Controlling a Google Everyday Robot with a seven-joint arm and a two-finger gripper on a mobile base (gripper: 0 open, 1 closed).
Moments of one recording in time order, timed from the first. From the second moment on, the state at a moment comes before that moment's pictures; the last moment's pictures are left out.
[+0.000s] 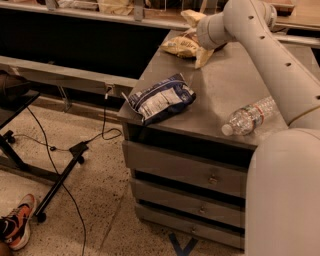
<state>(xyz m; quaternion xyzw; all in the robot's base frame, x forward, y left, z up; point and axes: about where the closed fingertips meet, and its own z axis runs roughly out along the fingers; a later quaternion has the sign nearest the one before) 0.870 -0.132 0.897 -0.76 0.43 -0.26 0.41</state>
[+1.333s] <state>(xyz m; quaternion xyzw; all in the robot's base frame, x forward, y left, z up) 0.872 -0.124 0.886 -0.76 0.43 -0.25 0.41</state>
